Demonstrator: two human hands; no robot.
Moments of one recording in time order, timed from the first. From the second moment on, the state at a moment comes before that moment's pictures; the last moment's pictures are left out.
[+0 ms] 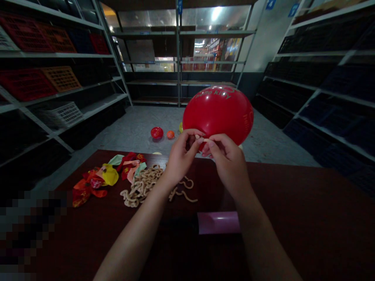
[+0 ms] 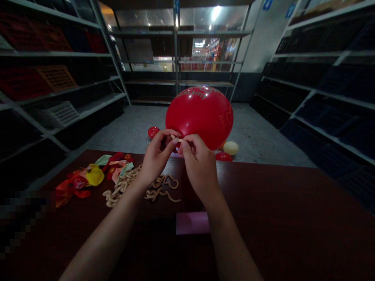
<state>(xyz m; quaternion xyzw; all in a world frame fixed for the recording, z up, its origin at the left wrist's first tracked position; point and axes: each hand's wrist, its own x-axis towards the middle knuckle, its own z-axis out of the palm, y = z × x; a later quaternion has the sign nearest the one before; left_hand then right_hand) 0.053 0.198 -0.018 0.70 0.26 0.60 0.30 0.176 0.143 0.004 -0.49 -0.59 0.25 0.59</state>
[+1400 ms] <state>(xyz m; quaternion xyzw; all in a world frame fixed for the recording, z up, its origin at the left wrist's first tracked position) 0.040 0.209 -0.020 0.59 0.32 0.66 0.33 0.190 0.150 0.002 -0.54 -0.62 0.17 0.54</state>
